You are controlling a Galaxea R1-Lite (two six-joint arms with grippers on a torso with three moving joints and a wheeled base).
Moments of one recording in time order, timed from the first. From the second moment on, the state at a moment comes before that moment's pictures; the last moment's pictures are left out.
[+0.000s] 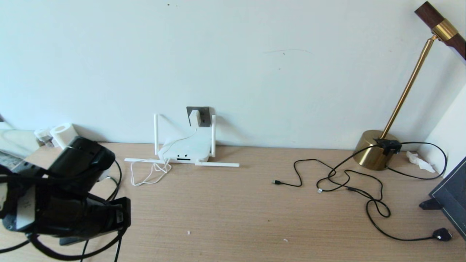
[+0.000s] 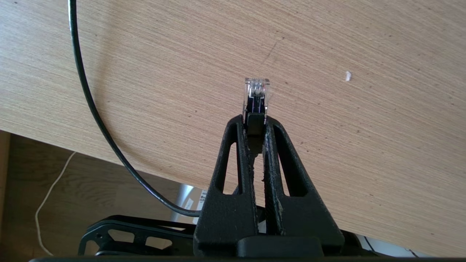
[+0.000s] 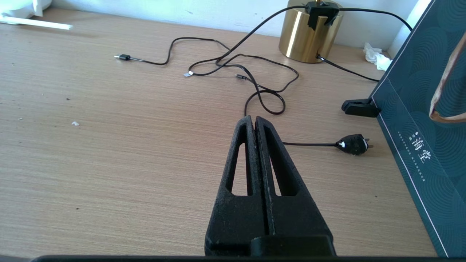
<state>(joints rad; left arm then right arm) -0.30 1.49 -0.89 0.47 0.22 -0.59 0.01 0.00 0.00 0.00 0.01 -0.08</state>
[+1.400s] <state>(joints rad) -0.19 2.24 -1.76 0.66 0.02 -0.06 0.01 0.00 0.00 0.00 0.01 -0.08</state>
